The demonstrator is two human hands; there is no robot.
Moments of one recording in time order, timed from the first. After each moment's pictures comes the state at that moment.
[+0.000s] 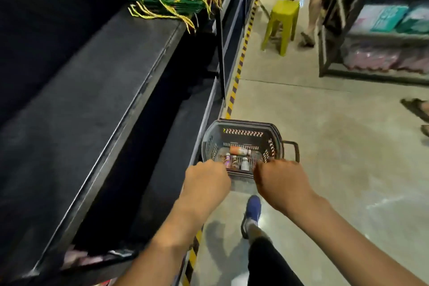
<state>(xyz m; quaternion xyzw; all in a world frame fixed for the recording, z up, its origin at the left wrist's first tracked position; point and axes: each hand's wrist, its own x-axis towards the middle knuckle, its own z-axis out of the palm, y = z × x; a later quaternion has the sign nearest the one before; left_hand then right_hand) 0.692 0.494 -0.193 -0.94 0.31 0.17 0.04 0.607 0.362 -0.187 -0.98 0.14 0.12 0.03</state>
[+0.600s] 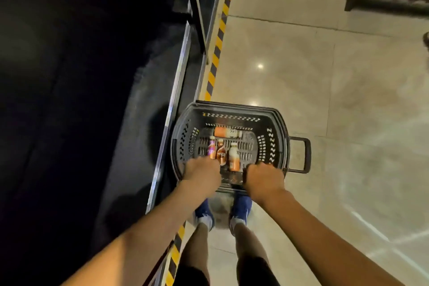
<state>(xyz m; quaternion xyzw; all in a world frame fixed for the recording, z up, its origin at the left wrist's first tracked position) 0.952 0.278 -0.505 -0.84 0.36 0.37 0.16 0.858 0.165 -0.503 -0.89 0.22 0.39 0.12</state>
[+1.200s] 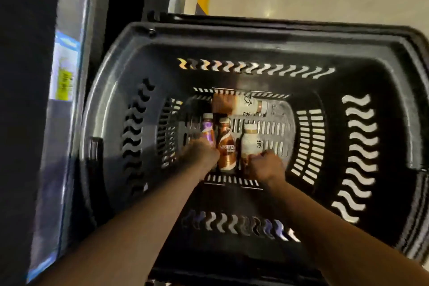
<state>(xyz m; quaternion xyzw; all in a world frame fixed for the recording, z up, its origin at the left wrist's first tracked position) 1.010 0.278 -1.040 -0.89 0.00 0.45 -0.10 0.892 0.164 -1.043 -0.65 0.58 0.32 0.38</state>
